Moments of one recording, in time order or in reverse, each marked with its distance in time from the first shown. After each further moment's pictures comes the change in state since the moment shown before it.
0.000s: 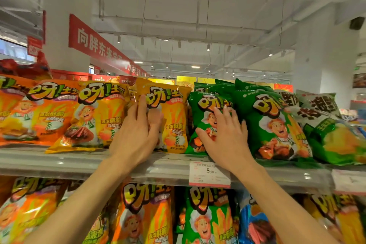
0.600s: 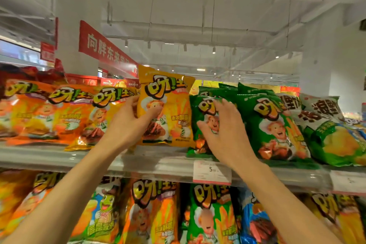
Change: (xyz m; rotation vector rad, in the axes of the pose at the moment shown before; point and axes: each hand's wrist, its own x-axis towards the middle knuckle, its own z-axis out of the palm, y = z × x) left_hand -0.002 0.006 -0.057 -0.398 0.052 -0.125; right_hand -0.013 -0.020 -0.031 0.246 0.142 -0.153
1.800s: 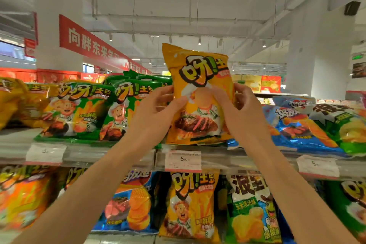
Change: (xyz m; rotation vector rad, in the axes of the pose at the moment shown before) left_hand -0.121 0.272 0.329 -0.364 -0.137 0.013; right_hand -0.041 0.295 -0.263 0.637 0.105 0.298
